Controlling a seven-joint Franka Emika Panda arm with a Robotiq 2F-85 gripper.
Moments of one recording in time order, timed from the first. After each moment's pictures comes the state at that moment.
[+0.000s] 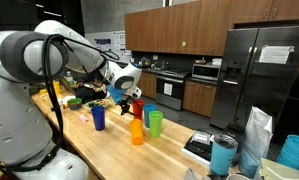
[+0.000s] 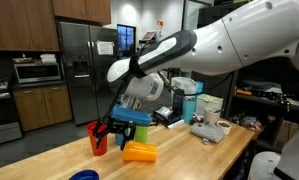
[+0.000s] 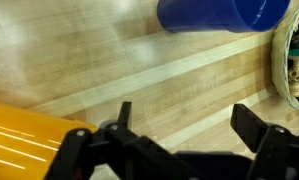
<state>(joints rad) 0.06 -0.25 0.00 -2.35 0.54 2.13 0.23</state>
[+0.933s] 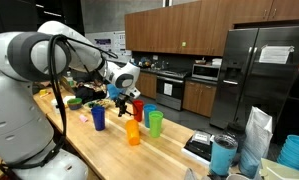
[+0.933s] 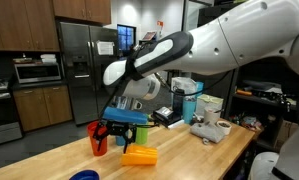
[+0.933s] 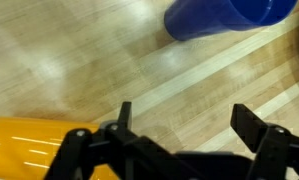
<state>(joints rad) 0.04 -0.23 0.04 -2.31 0.45 2.05 0.51</state>
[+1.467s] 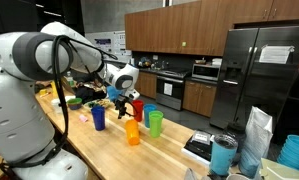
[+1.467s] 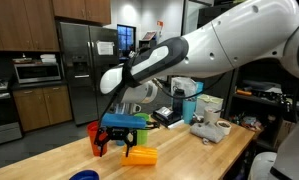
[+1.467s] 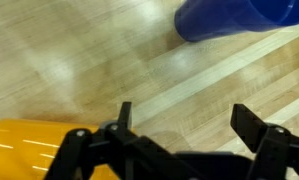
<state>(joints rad) 0.04 -0.20 0.05 -2.32 0.41 2.05 0.55</state>
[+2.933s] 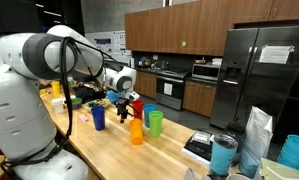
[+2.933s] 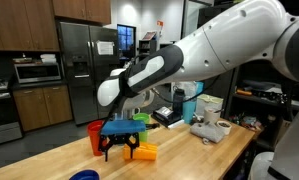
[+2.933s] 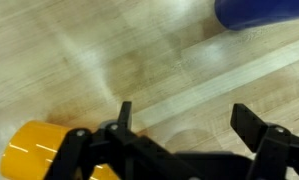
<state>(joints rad) 0.04 -0.16 0.07 -2.32 0.25 2.06 0.62</state>
